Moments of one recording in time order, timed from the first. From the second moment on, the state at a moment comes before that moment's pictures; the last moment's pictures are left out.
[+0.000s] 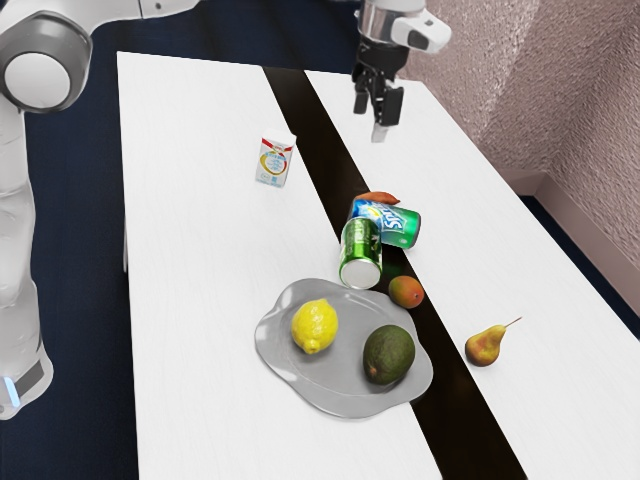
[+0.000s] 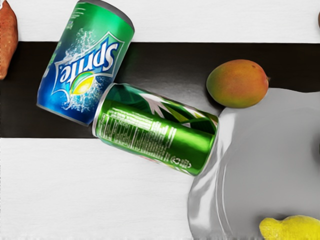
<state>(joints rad) -0.01 0.01 0.02 -1.35 0.01 1.46 0.00</state>
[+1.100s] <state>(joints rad) 0.06 -0.07 -0.10 -1.53 0.04 1.47 -0.97</state>
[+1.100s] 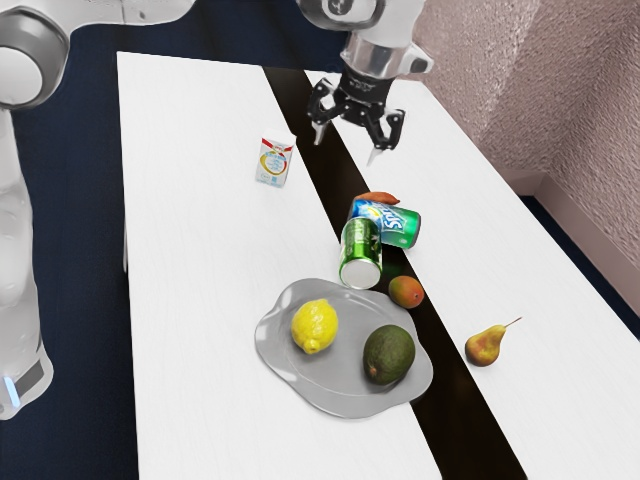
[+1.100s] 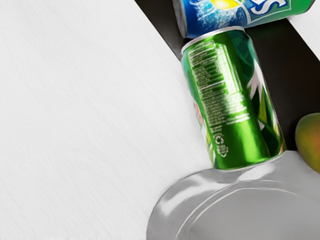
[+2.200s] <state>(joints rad) 0.05 -0.37 -0.26 -2.12 -0.11 1.81 -1.46</state>
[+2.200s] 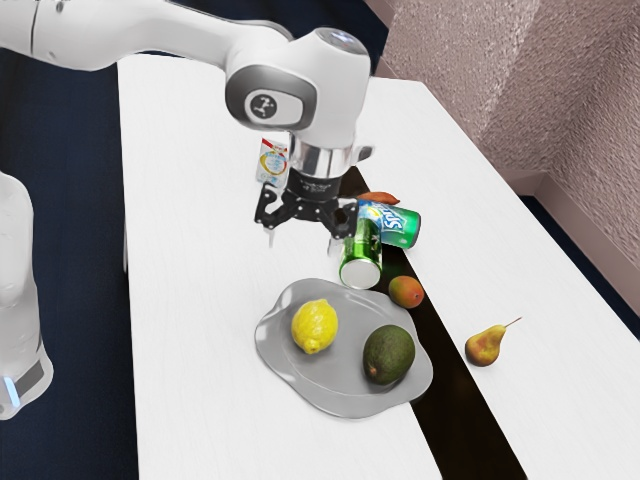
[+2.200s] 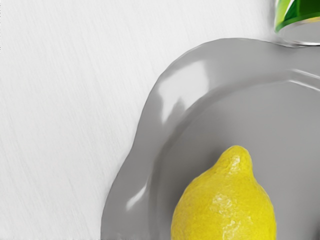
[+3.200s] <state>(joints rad) 0.05 -0.24 -0.30 -2.17 -0.16 1.98 -1.54</state>
